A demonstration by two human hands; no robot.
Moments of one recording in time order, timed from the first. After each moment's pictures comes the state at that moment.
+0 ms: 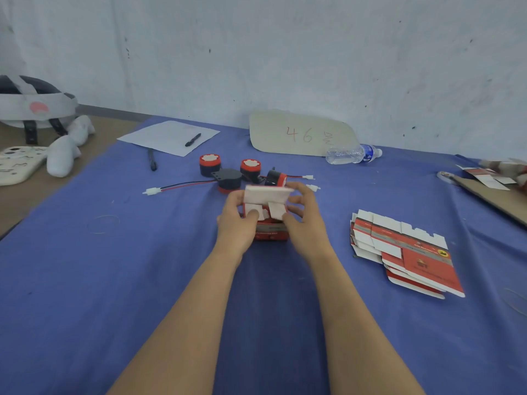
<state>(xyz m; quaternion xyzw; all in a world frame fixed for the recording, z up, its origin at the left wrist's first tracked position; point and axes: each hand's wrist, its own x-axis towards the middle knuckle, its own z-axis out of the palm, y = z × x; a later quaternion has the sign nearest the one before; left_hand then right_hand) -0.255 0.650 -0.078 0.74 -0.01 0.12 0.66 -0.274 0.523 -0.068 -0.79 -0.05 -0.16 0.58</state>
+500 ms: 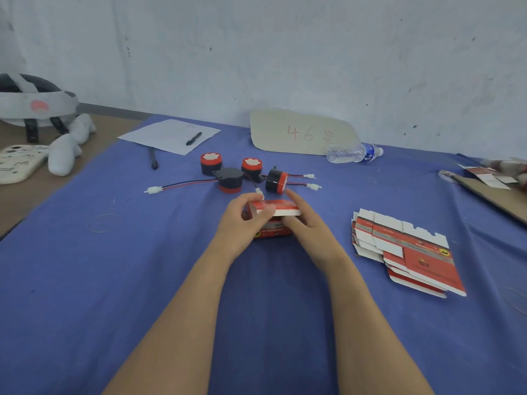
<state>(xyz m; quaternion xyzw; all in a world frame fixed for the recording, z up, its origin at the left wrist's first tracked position) -0.263 0.662 -0.074 0.77 -0.08 0.04 0.63 -0.279 0.507 -0.072 -0.80 -0.06 -0.05 0.59</state>
